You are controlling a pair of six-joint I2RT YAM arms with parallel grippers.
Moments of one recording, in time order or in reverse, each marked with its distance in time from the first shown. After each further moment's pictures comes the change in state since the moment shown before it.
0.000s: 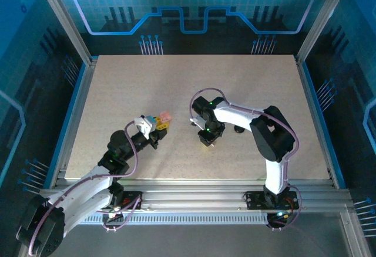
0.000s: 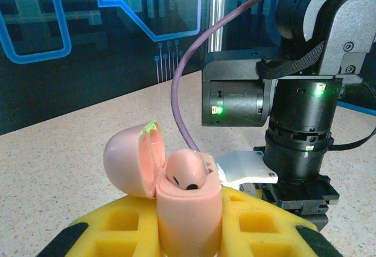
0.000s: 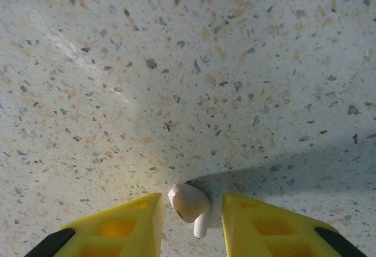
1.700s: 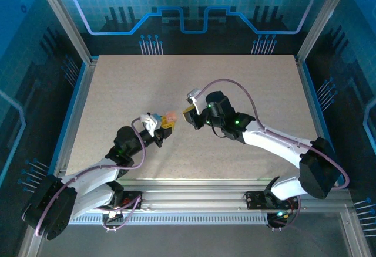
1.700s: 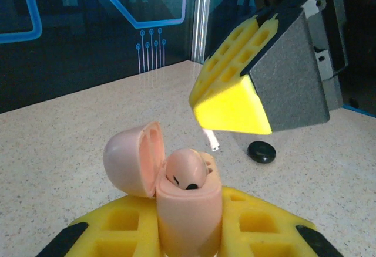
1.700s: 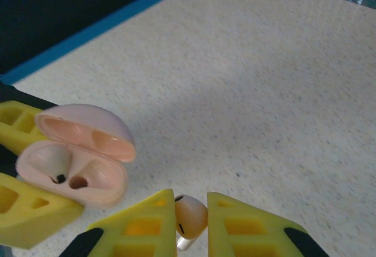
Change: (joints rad) left arm -0.006 0.209 0.021 0.167 0.057 -0.046; right arm 0.080 -0.521 -0.358 0.956 -0.093 0.164
